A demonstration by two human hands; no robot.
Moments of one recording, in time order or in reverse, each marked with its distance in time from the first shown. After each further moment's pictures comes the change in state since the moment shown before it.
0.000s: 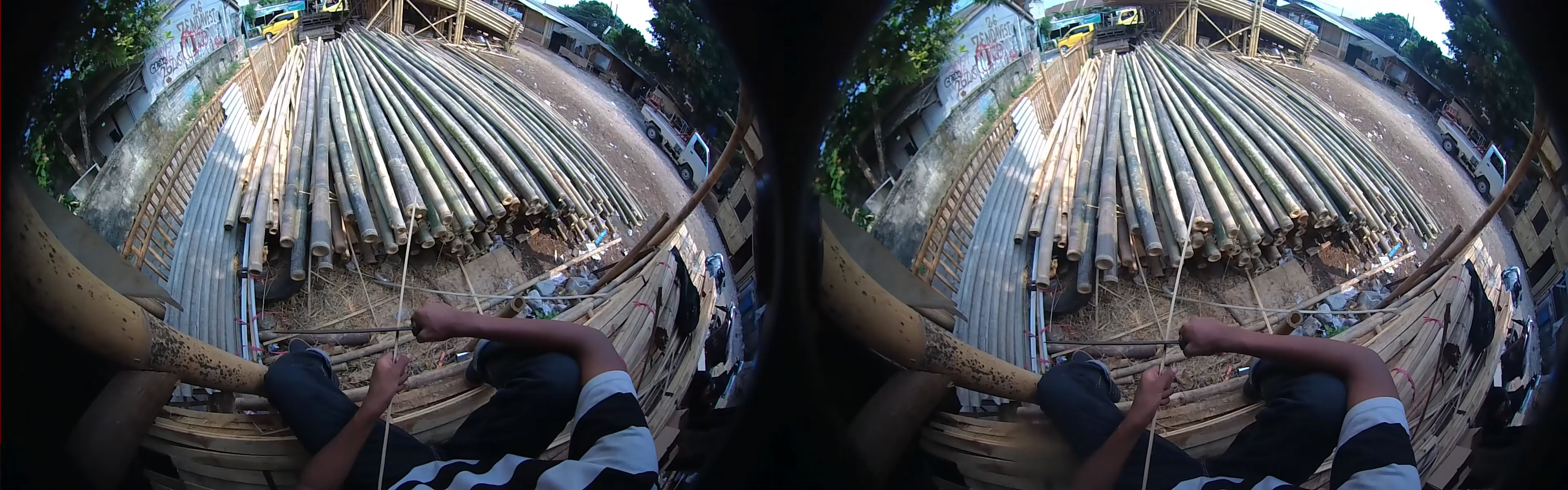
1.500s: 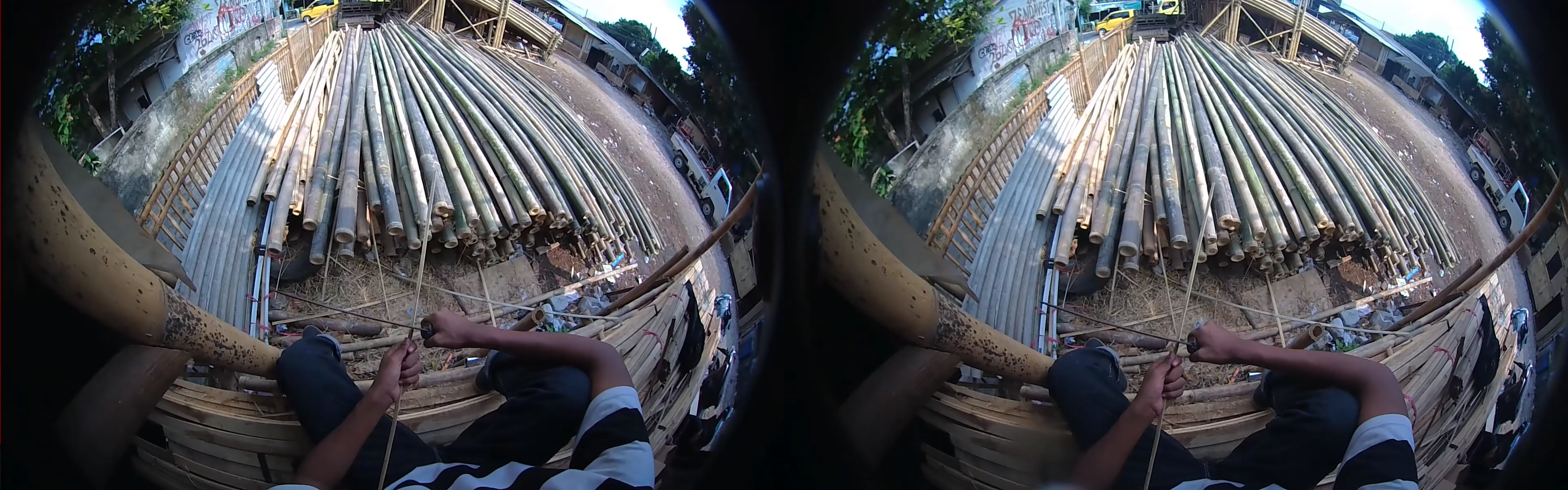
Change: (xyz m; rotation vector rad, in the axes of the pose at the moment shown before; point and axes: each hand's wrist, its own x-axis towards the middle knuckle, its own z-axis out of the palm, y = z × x) left_hand 0.006 0.007 -0.023 -0.604 -0.221 -0.059; right_hand 0.008 -0.025 0.004 0.261 0.019 -0.145
